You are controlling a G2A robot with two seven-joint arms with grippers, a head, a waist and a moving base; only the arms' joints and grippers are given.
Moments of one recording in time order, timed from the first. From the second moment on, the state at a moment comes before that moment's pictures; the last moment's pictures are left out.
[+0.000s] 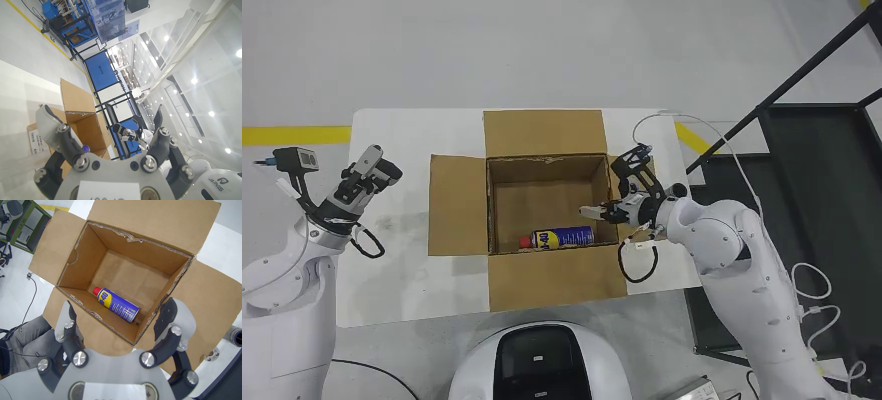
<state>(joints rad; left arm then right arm) 1.34 -1.15 -1.71 -1.62 -0.24 -0.38 -0.74 -1.32 -1.12 1.41 -1.97 -0.68 -0.15 1.02</state>
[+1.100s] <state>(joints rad) 1.34 -1.15 -1.71 -1.62 -0.24 -0.38 -0.74 -0.82 -1.16 0.98 -1.56 -0.74 -0.66 1.16</state>
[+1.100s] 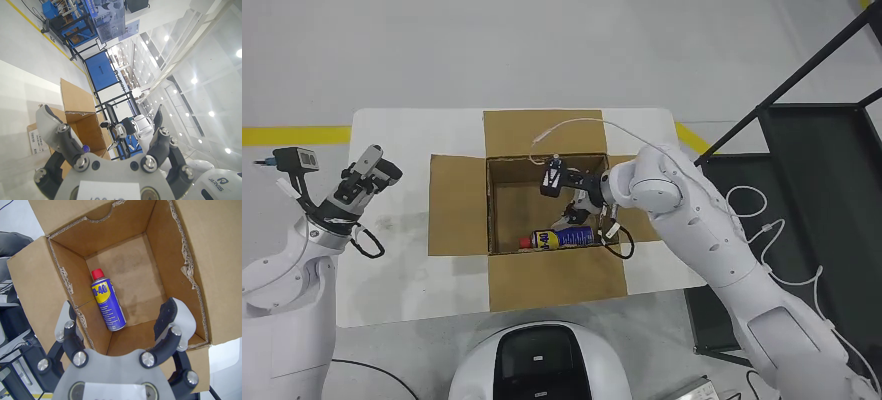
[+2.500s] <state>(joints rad) 1.34 -1.15 -1.71 -1.62 -0.24 -0.38 -0.74 -0.43 -1.49 0.37 -0.80 -0.72 -0.67 1.06</state>
